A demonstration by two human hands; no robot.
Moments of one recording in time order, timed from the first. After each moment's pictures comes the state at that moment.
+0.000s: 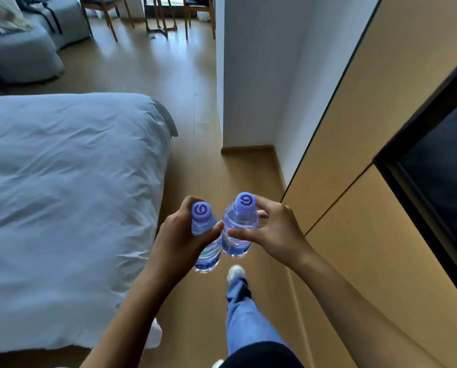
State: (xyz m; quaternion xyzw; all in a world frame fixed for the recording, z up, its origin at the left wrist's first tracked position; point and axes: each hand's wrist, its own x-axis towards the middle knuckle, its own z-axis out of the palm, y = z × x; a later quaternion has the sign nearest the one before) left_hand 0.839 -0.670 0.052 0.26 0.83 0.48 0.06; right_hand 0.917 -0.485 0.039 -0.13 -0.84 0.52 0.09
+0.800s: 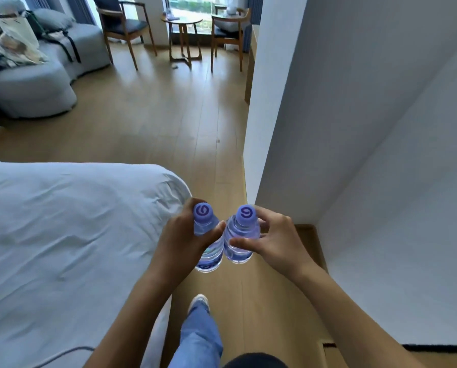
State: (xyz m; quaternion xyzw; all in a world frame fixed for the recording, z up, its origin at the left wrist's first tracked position) left_hand 0.199 -0.467 0.055 0.24 0.86 0.45 0.01; right_hand 0.269 -0.285 0.031 -0.06 -0.85 0.51 0.09
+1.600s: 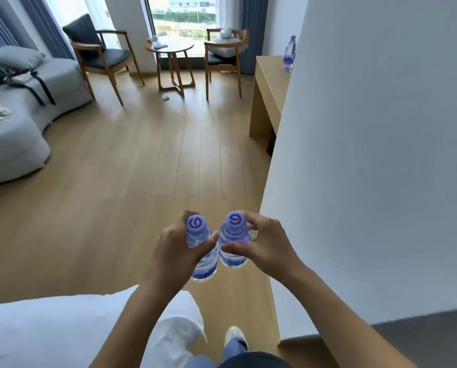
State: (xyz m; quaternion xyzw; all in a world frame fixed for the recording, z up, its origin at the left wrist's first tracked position) left_hand -0.410 -0.286 0.066 0.25 0.87 0.43 0.01; right_hand -0.343 -0.106 0.042 -0.07 -0.86 0.49 0.11
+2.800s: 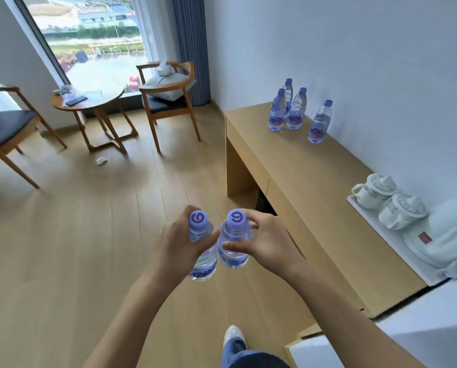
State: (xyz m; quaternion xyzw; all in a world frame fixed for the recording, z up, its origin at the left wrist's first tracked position) left_hand -1.176 0.087 0.075 0.36 0.83 0.41 0.09; right_hand -1.053 0.236 0.053 -0.20 -0.83 0.48 0.19
